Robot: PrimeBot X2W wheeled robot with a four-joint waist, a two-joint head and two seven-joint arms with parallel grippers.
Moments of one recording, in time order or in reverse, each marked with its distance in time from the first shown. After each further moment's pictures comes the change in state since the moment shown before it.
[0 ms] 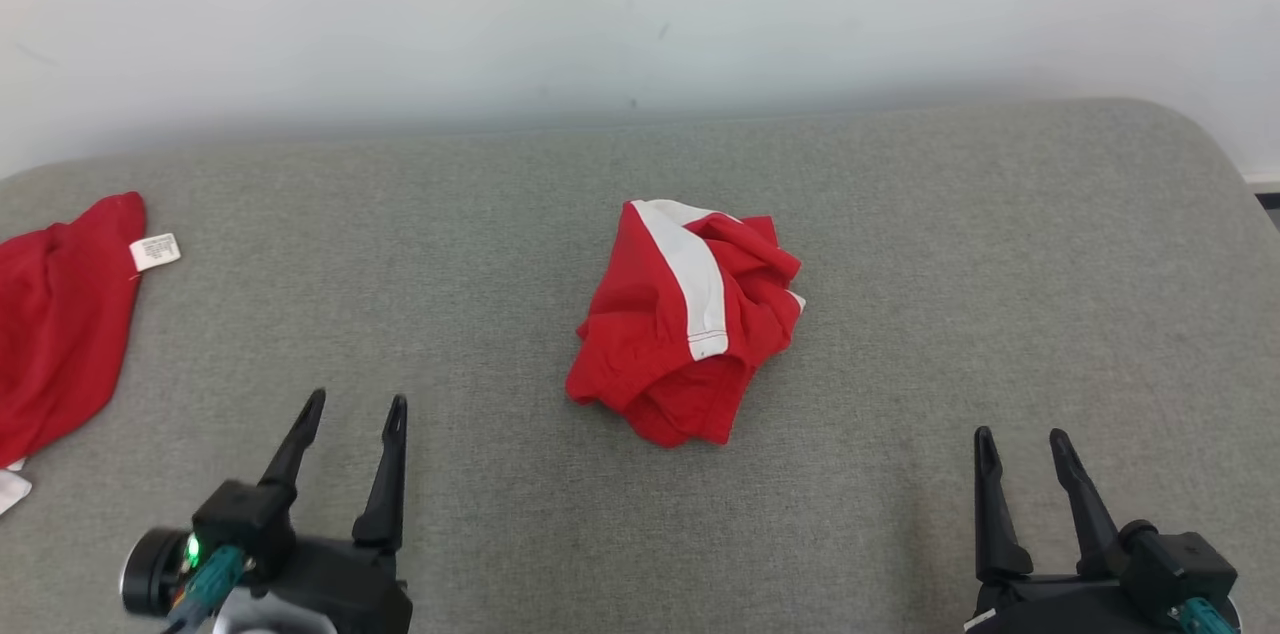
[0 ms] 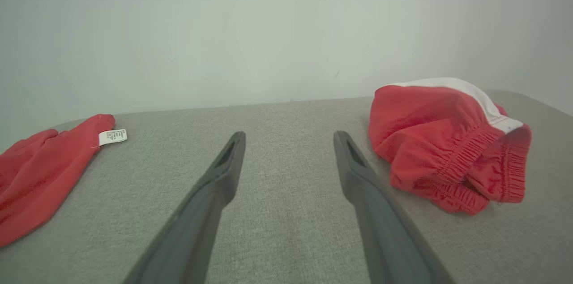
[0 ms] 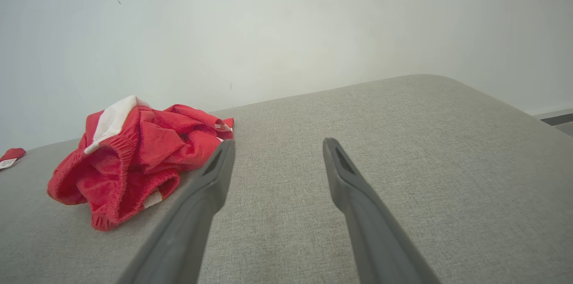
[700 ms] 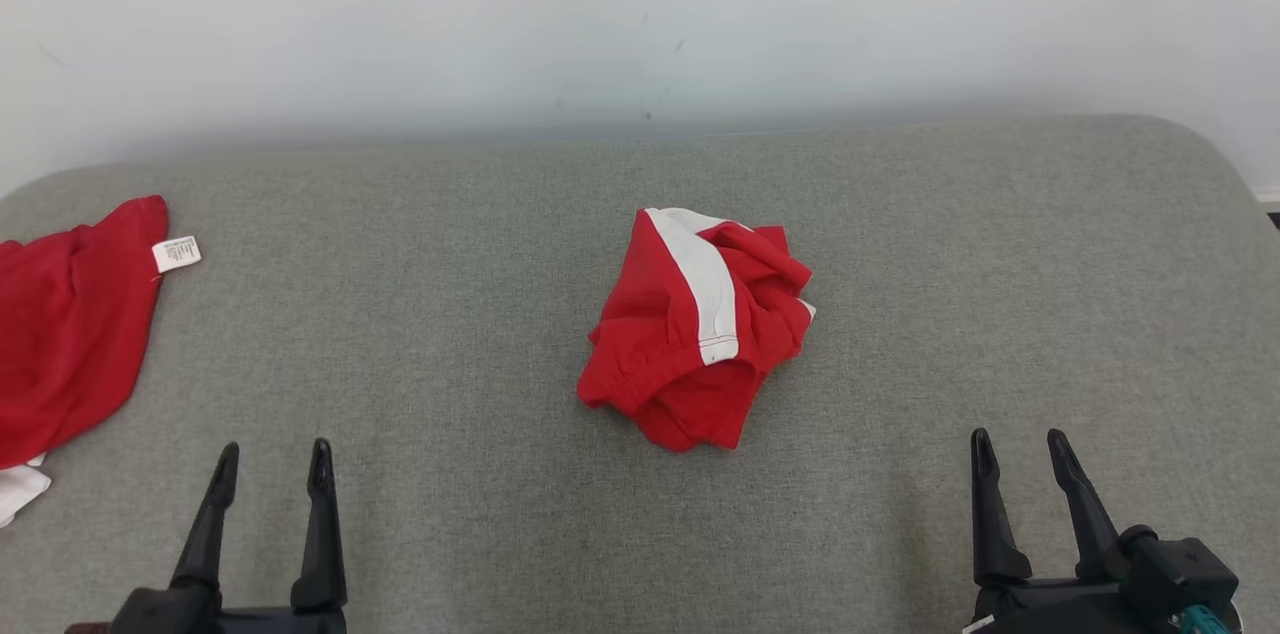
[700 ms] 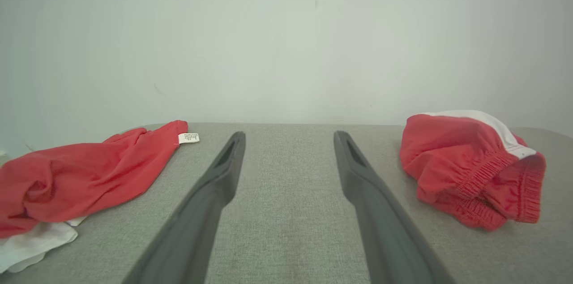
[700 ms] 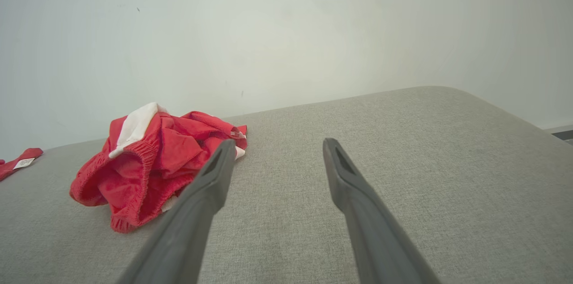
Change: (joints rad) left arm 0.257 -0.164 0.311 -0.249 0.218 -0.074 -0.003; right arm 0.020 0.001 0.010 -0.034 -0.013 0.000 0.000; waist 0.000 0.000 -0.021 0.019
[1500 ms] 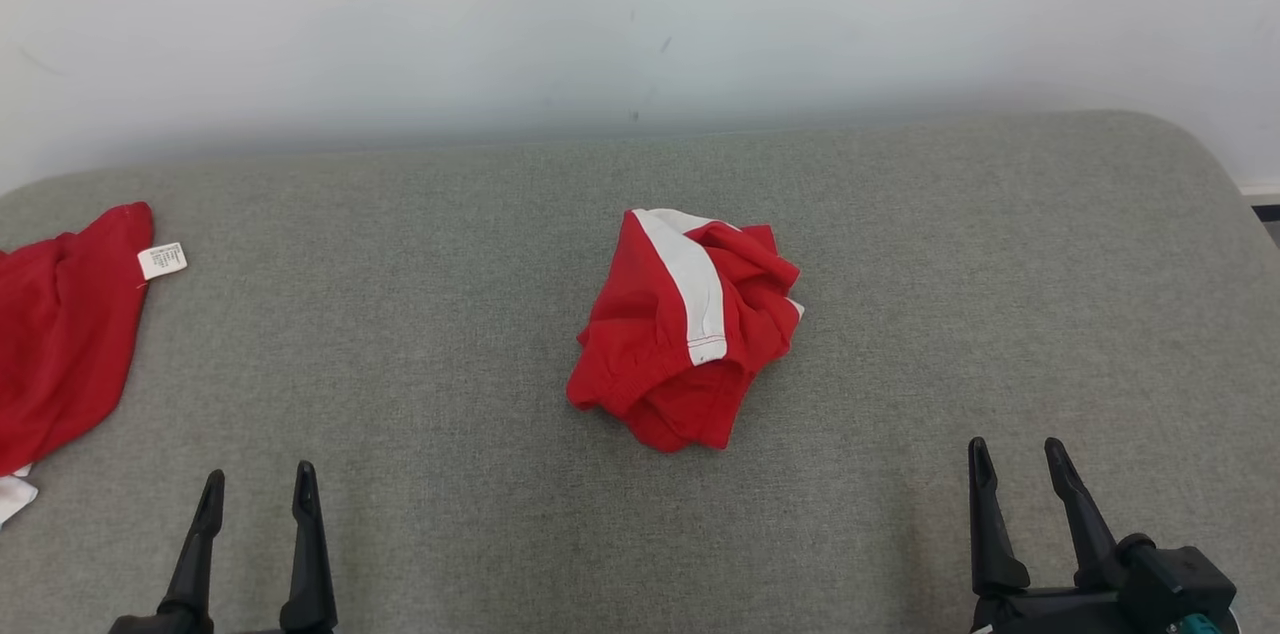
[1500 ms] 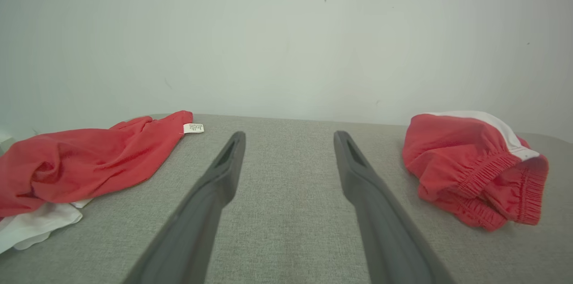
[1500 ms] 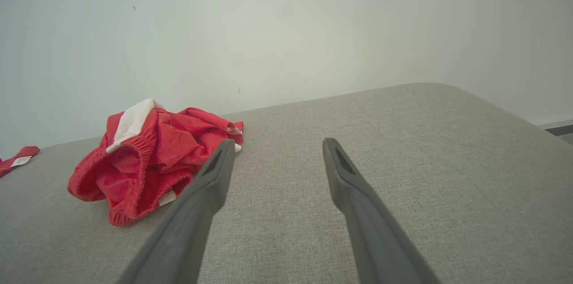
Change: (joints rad) left arm 0.037 -0.069 0.088 -0.023 0.033 -0.044 0.000; right arm 0.016 0.000 0.006 -0.010 0.000 0.000 0.000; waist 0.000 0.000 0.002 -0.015
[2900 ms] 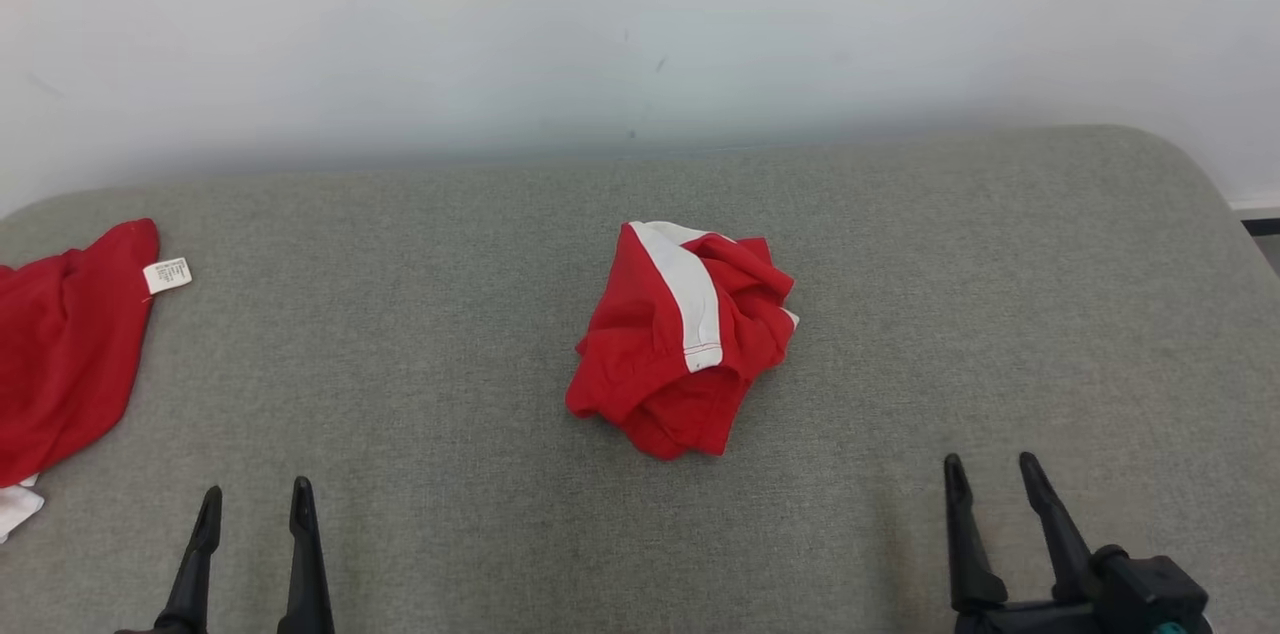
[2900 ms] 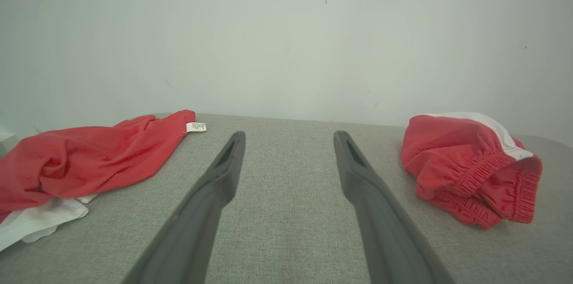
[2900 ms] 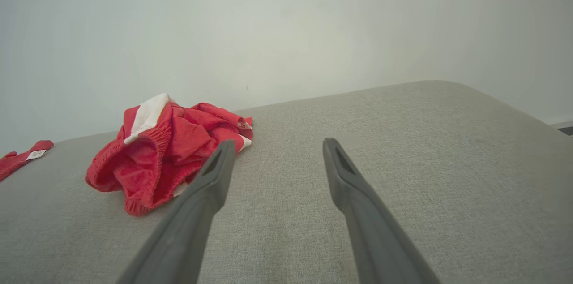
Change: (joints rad) left arm 0.021 -0.001 0.007 0.004 -0.011 -0.002 0.000; right arm 0.014 0.000 0.034 0.013 0.001 0.000 0.000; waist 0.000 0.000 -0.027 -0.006
